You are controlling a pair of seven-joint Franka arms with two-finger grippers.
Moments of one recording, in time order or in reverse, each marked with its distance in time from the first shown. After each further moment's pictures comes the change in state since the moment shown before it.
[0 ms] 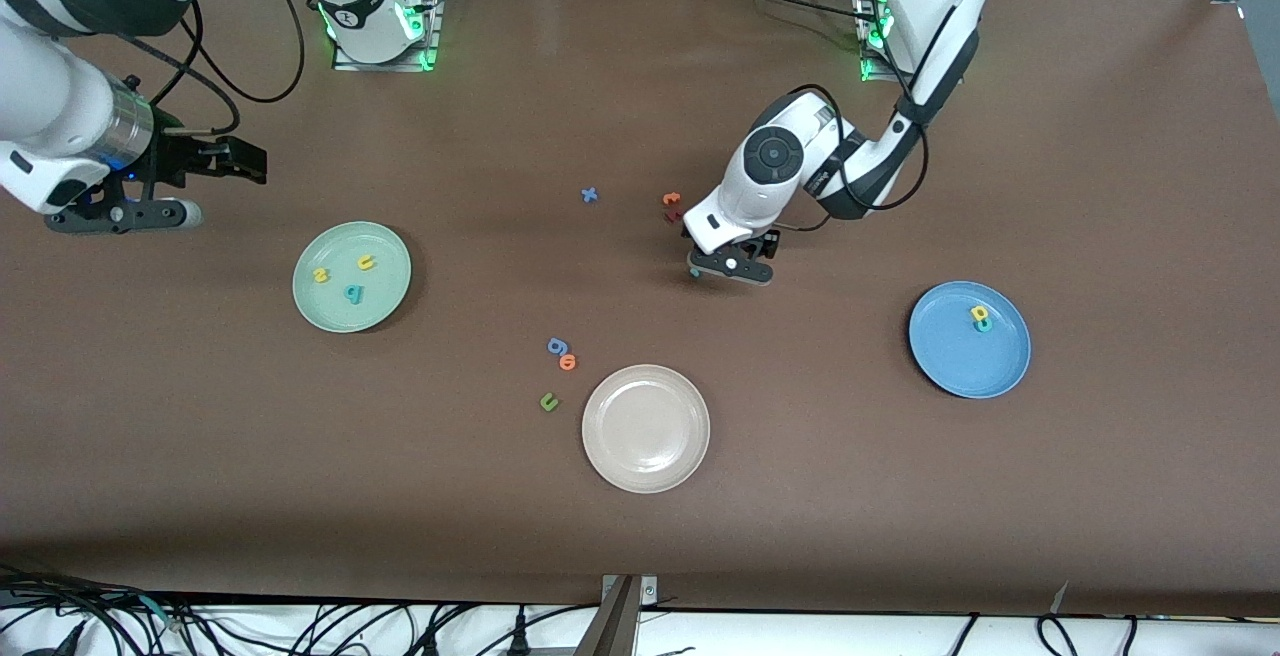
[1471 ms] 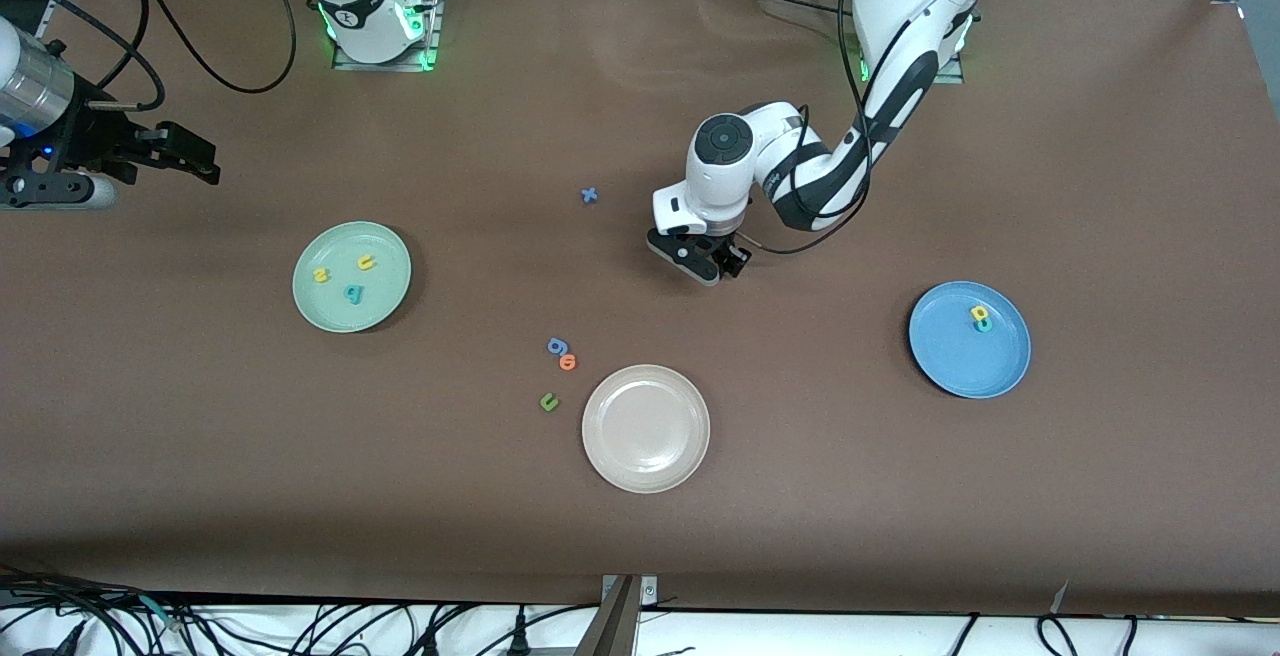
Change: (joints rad) left arm -0.044 0.085 0.001 0.070 0.304 0.005 0.078; right arm -0.096 -0.036 0.022 0.037 0.035 0.057 -0.001
